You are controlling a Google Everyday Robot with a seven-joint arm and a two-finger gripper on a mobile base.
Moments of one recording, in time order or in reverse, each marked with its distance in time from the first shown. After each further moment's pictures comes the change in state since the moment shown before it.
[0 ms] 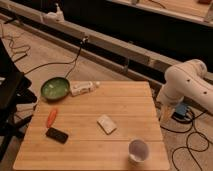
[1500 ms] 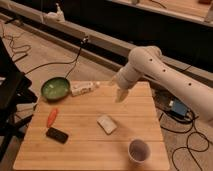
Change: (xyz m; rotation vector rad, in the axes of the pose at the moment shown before) arm -0.228 -0.060 0.000 0.040 -0.397 -0.330
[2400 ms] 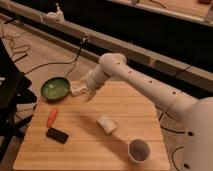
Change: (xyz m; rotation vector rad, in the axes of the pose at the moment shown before) arm -0.120 -0.060 0.088 0.044 -0.249 -0.112
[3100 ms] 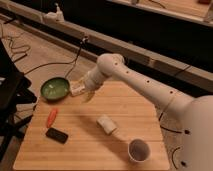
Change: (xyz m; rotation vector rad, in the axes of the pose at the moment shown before) arm -0.004 0.000 0.022 -0.040 0.005 -0.036
